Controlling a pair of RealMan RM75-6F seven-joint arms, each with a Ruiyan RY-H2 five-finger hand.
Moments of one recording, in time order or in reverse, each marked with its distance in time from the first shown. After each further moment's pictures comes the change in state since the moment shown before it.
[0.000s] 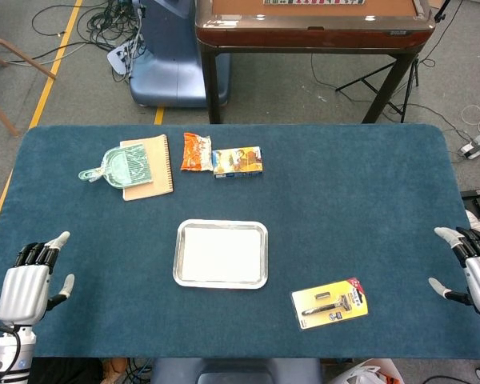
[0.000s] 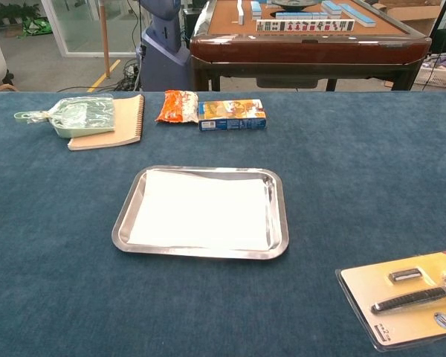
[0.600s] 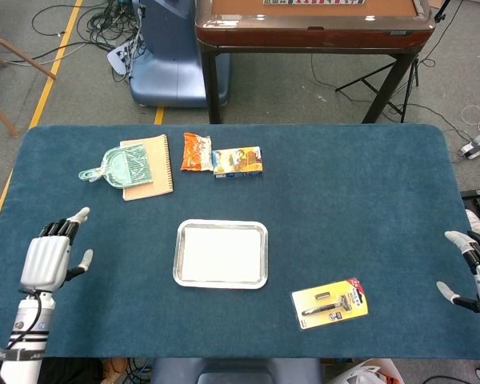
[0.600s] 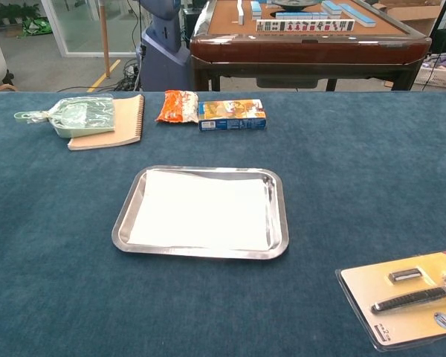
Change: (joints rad) left arm -0.197 -0.015 -0.029 0.045 -0.196 -0.083 -0.075; right arm -0.042 -0.002 -0.002 0.005 -0.012 0.059 -0.003
